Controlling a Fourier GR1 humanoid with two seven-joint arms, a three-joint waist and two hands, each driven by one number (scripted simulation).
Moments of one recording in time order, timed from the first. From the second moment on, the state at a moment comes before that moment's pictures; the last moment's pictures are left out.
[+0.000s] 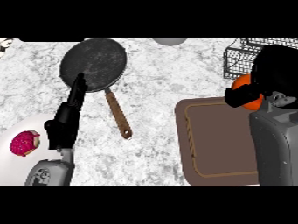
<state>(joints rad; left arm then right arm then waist) -0.16 0.03 -0.07 -1.54 -0.16 0.17 0.05 -0.62 -0.08 -0.05 -1.74 1.48 0.78 0.70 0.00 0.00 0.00</state>
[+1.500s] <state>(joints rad) -0.16 0.03 -0.07 -1.56 -0.17 0.16 0.06 -1.12 -0.41 -0.39 -1.22 1.32 0.57 0.62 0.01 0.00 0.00</state>
